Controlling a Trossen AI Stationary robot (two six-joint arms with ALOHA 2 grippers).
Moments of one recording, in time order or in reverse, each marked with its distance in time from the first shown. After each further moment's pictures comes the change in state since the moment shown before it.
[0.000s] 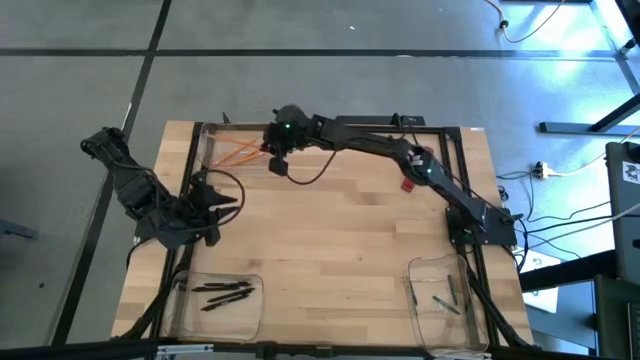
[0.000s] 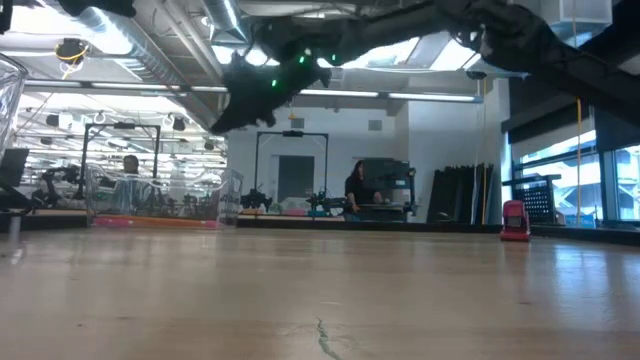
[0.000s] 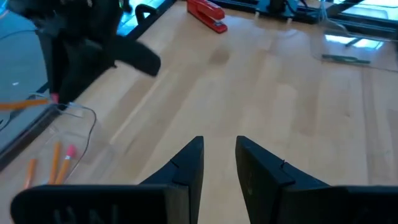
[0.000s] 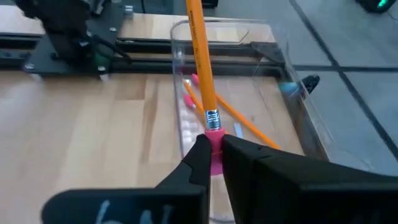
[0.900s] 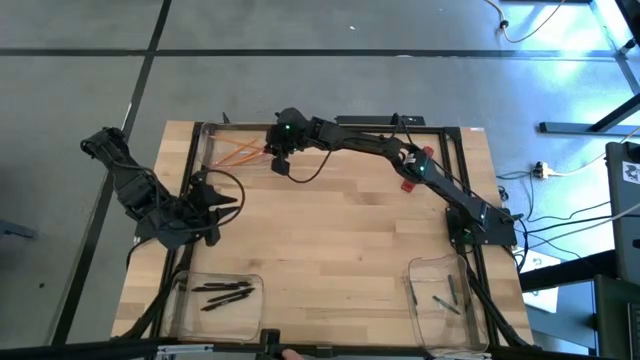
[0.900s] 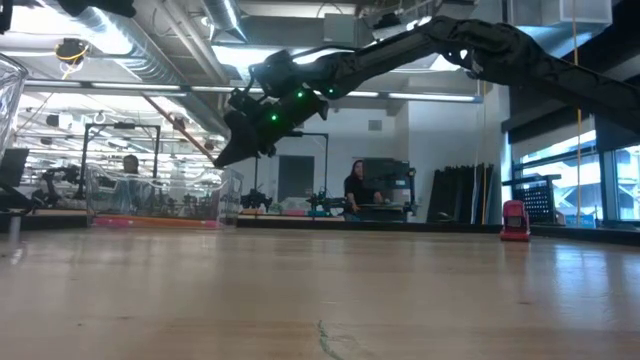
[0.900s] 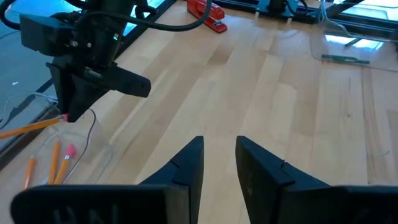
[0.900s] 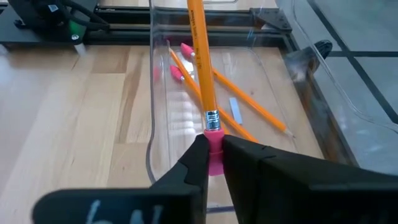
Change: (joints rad) left arm 0.000 0.000 0.000 -0.003 -0.001 -0.004; right arm -0.047 0.083 -0.045 0.092 -0.052 -0.014
